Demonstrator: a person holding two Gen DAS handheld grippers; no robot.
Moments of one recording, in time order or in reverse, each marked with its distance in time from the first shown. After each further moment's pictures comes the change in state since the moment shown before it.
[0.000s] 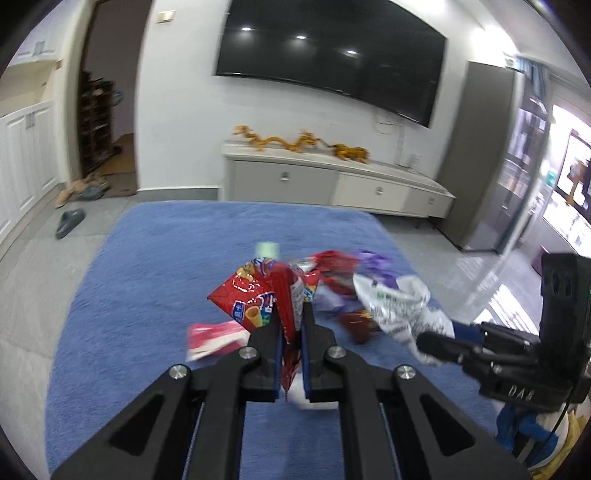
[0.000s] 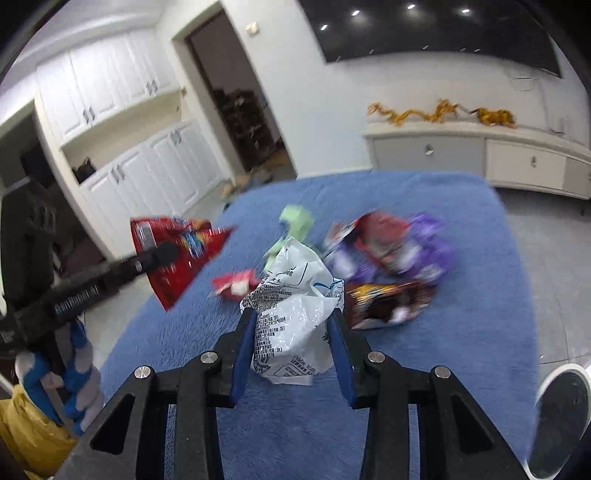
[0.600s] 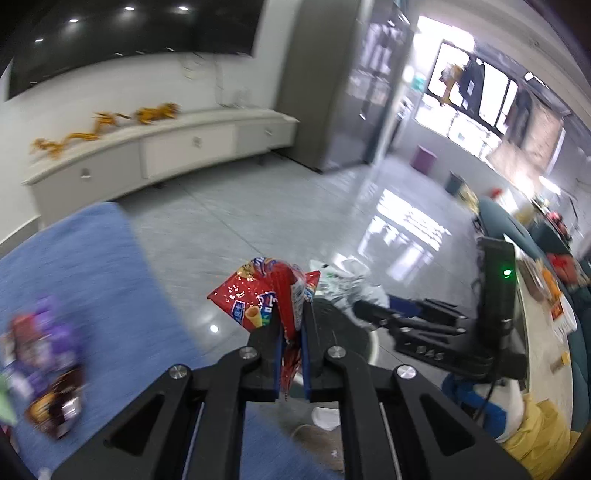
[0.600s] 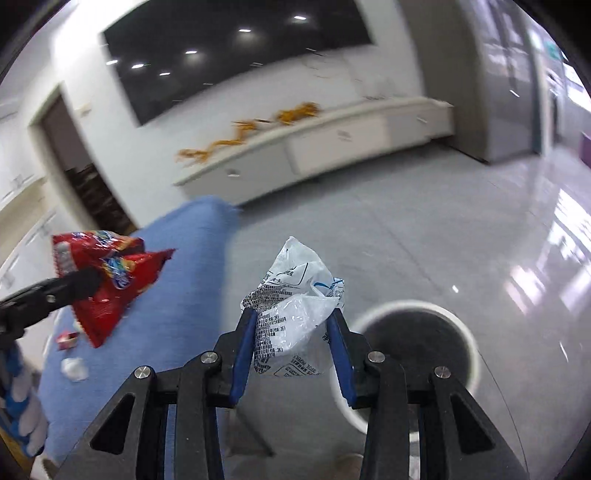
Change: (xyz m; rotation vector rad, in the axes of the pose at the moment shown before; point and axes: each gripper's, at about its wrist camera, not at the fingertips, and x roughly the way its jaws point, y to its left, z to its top) left arm 0.128 -0.315 0.005 0.369 0.238 -0.486; right arm -0.168 -0.246 -0.076 0.397 -0.117 -0.472
